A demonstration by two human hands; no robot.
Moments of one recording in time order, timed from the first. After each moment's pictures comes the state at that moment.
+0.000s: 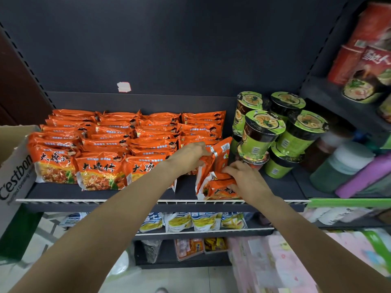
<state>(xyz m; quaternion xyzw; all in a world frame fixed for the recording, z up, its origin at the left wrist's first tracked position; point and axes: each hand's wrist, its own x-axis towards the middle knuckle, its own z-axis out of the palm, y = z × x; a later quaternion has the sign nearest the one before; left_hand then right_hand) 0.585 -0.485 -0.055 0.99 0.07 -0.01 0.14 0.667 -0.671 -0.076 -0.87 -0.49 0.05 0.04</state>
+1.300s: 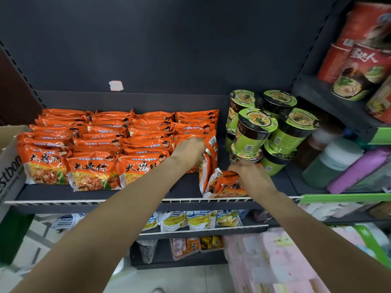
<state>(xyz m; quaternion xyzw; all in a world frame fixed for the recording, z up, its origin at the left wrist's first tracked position) 0.609 -0.501 -0.049 0.99 0.14 -0.01 0.05 0.681 -0.690 -0.073 -0.89 -0.46 0.00 0.02</state>
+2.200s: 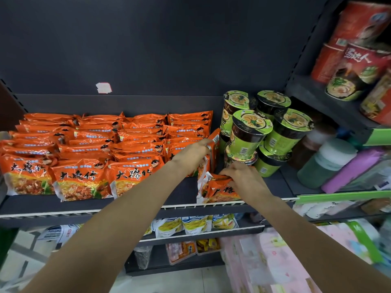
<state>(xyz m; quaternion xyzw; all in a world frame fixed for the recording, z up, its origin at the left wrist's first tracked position) 0.638 -0.495 -0.074 1.00 0.01 0.01 0.04 0.681 -0.683 -0.071 -0.88 -0.47 0.03 0.03</state>
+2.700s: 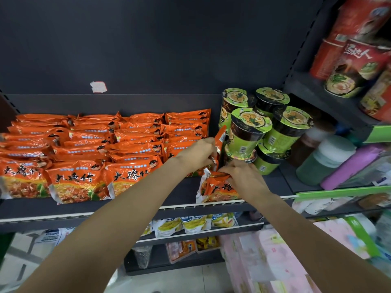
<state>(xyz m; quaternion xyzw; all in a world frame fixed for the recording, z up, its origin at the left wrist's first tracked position) 0.643 -0.507 -0.060 0.99 0.01 0.01 0.14 0.682 -0.679 -0.068 -0.89 -0.45 0.03 0.03</state>
